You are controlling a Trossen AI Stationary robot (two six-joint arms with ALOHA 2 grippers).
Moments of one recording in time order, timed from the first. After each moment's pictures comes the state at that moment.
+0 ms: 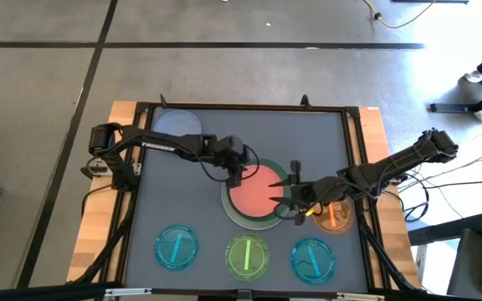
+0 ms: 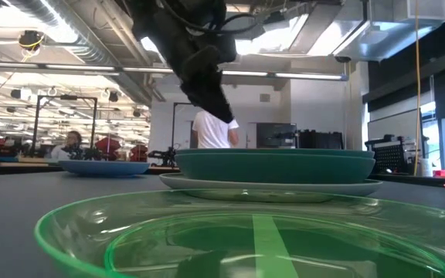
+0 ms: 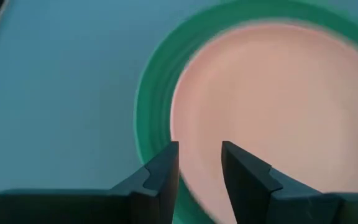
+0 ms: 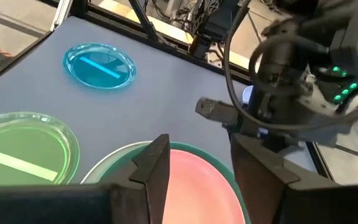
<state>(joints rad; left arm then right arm) 0.11 1.72 1.18 -0.32 -0.06 0.01 0.41 1.22 0.91 -0.12 0.41 -0.21</state>
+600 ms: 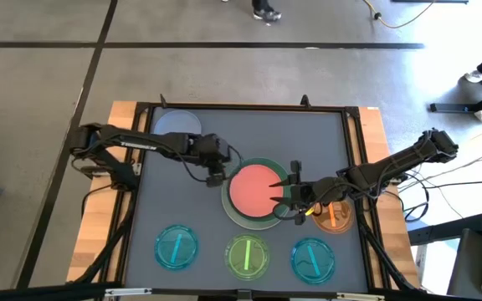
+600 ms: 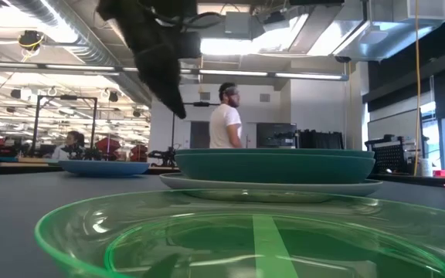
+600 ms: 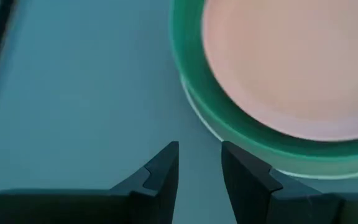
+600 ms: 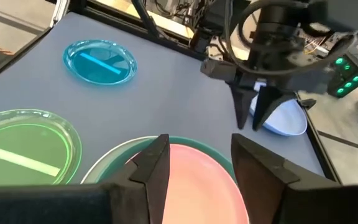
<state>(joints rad) 0.10 1.53 1.08 -0.57 -0.17 -0.02 0.41 1.22 0.91 -0.14 0.41 -0.19</state>
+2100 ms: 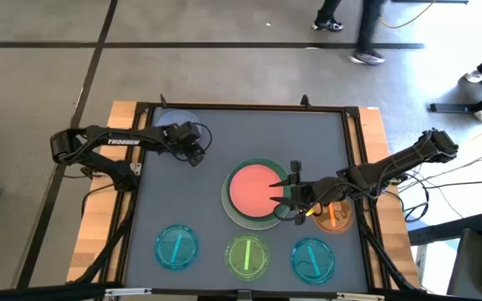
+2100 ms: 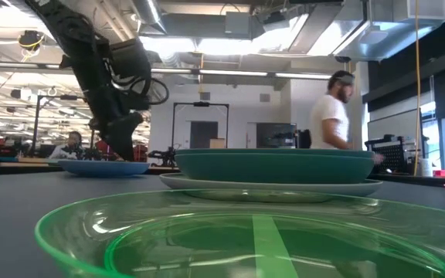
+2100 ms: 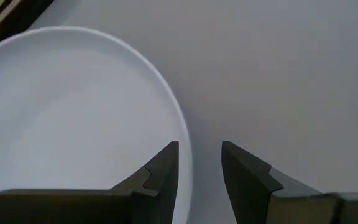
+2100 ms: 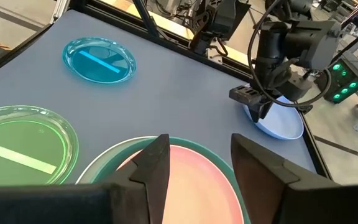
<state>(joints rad) 0.46 1.34 0.61 -0.33 -0.27 -0.20 0.41 1.22 0.91 -0.13 0.41 -0.22</state>
